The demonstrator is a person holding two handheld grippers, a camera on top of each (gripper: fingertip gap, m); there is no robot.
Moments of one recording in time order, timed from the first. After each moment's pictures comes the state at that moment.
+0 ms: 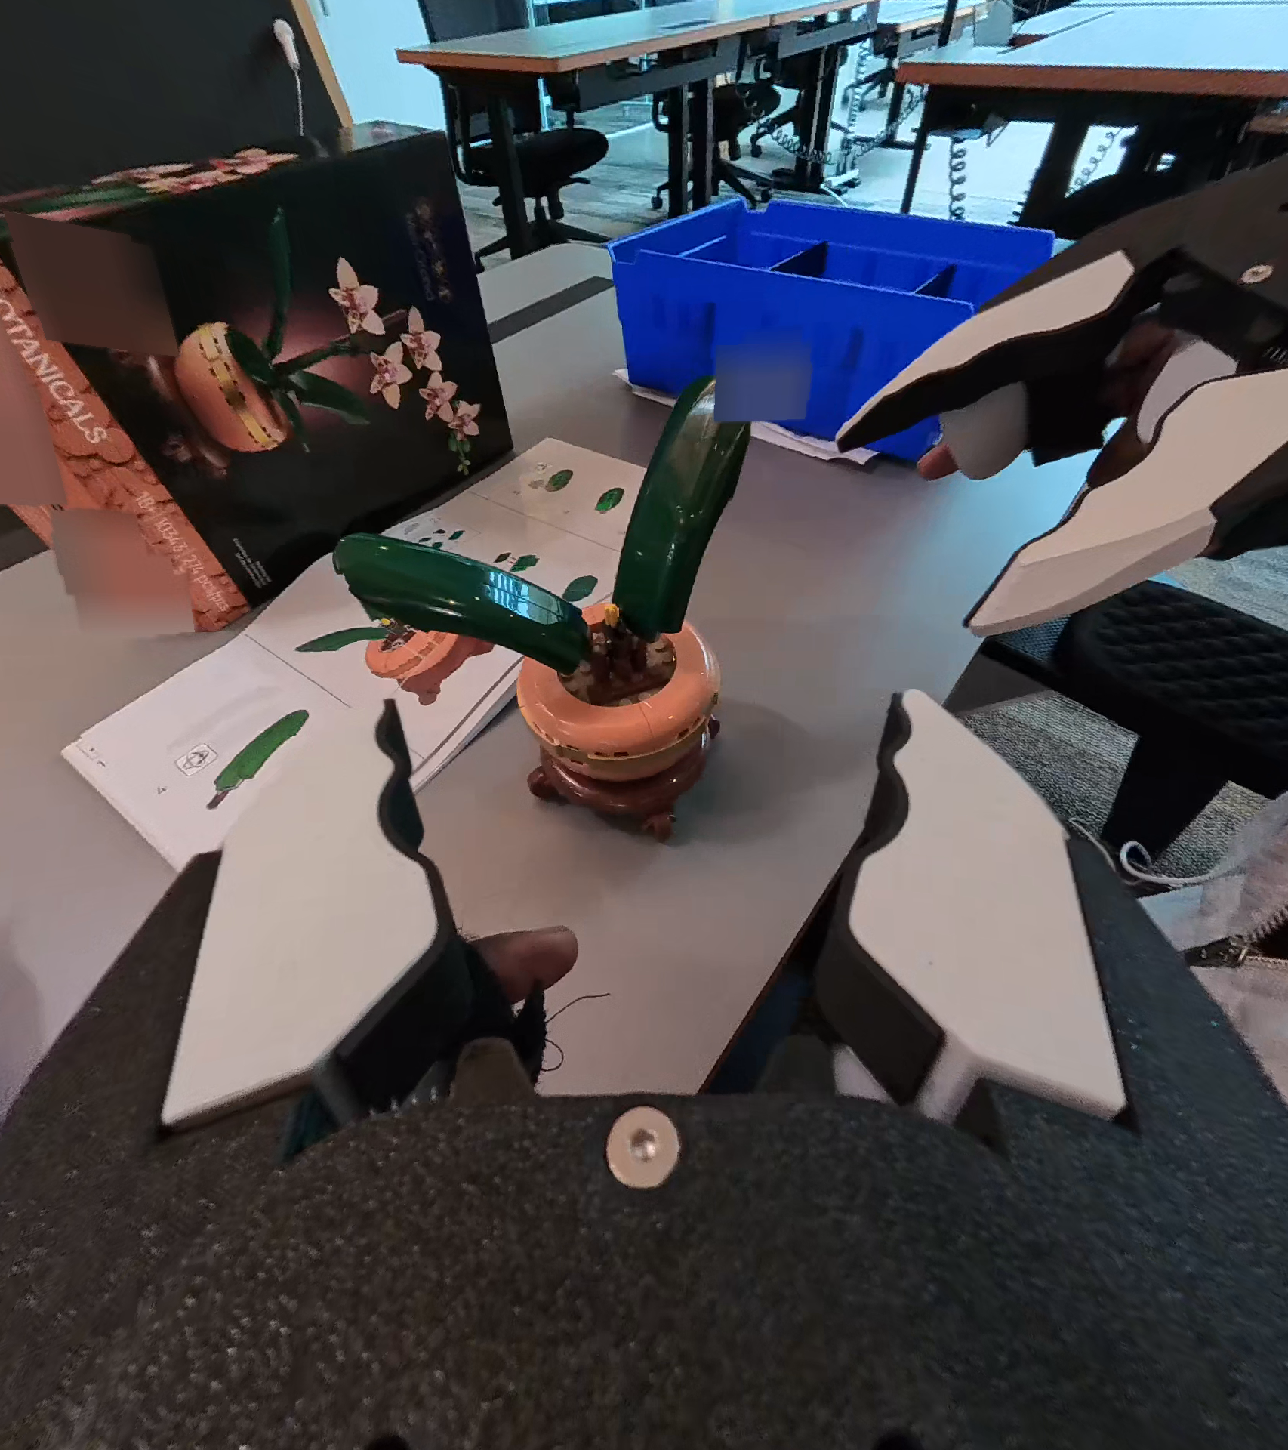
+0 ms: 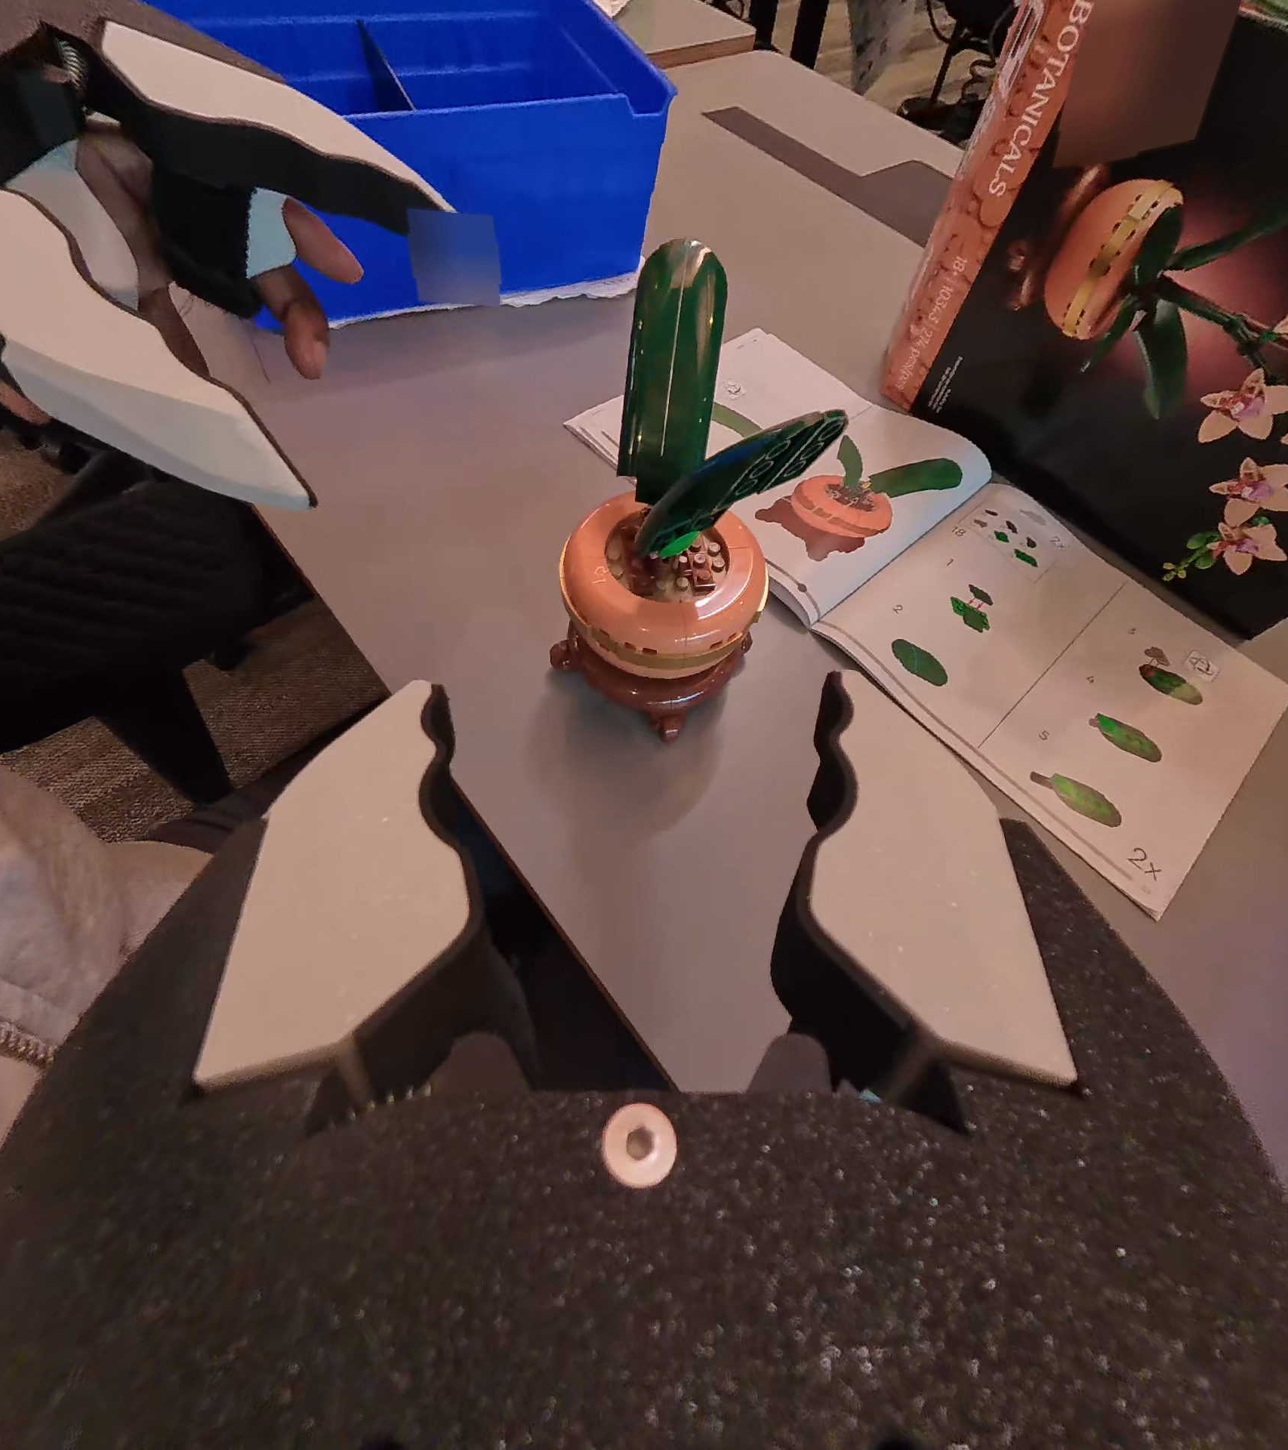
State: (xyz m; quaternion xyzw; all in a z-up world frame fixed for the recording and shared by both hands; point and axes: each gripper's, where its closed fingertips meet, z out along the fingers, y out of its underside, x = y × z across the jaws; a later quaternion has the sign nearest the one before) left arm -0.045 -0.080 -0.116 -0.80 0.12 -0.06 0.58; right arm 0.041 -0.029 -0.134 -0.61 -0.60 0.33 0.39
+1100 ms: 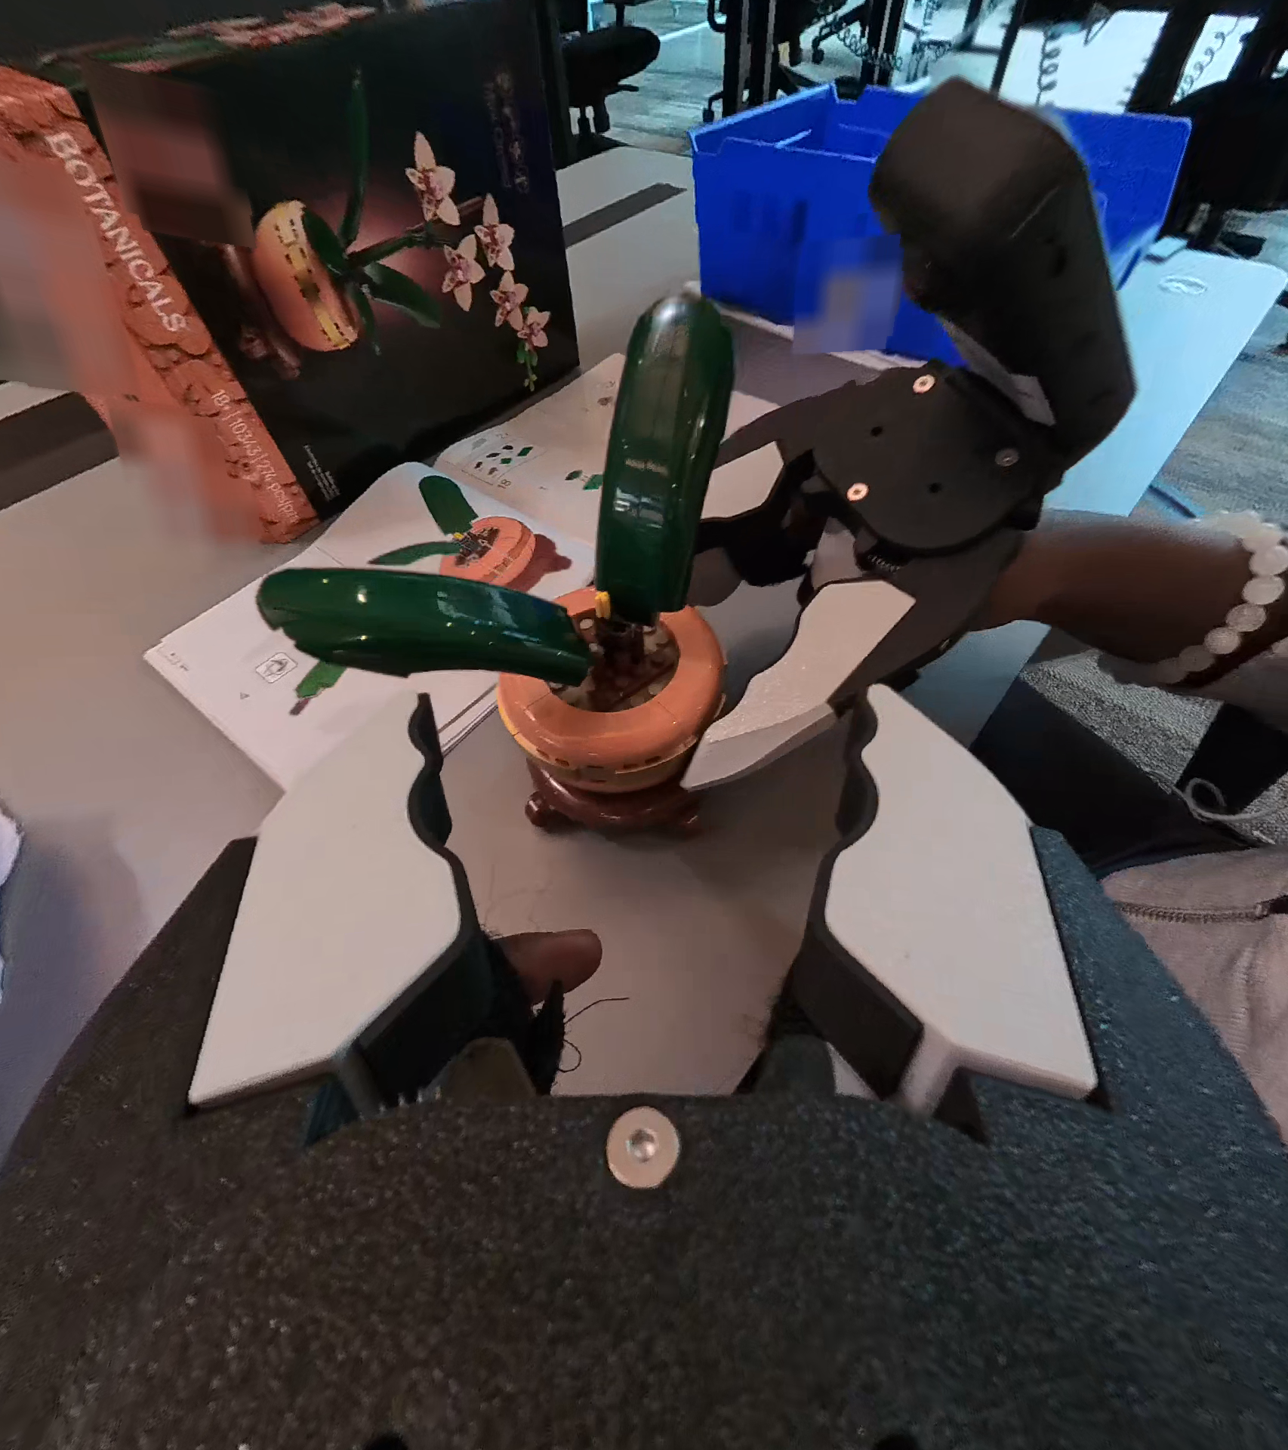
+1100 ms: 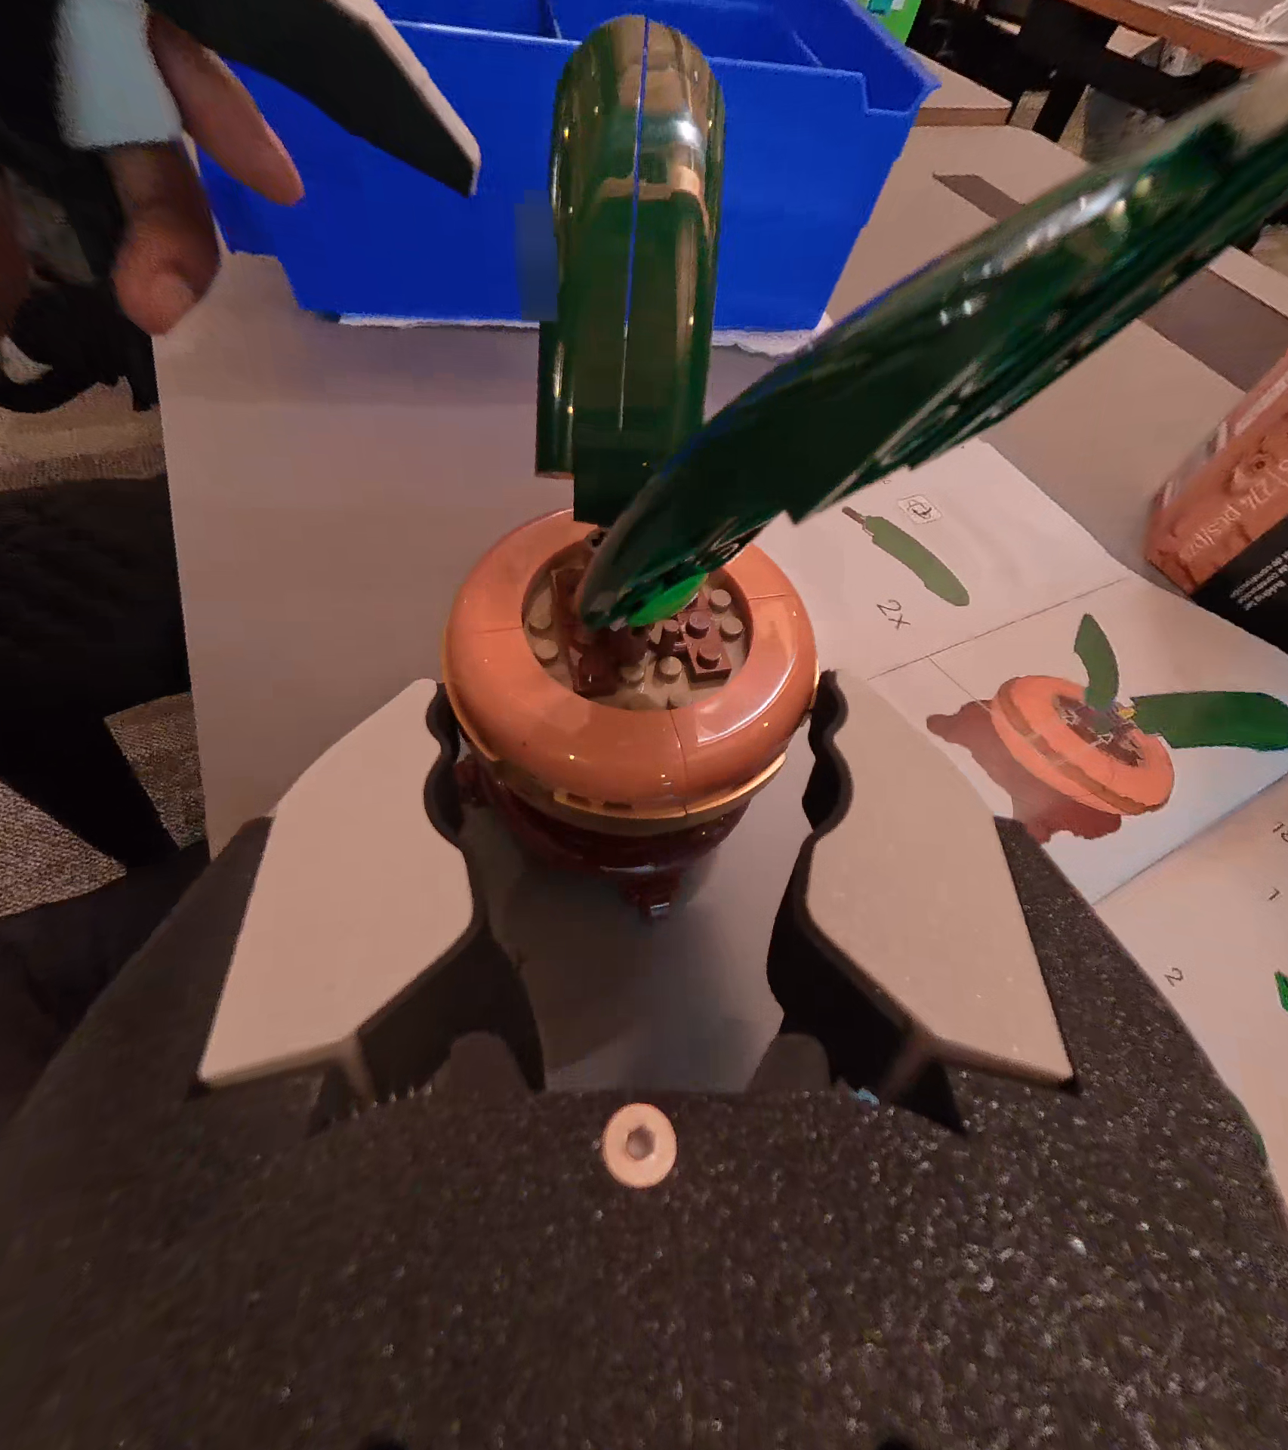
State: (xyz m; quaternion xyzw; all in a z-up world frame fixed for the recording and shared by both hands) left arm -0.085 -0.088 -0.138 -0.82 0.10 -0.04 0.56; right arm -0.098 -0.043 -0.206 -0.51 -0.67 0.39 0.37
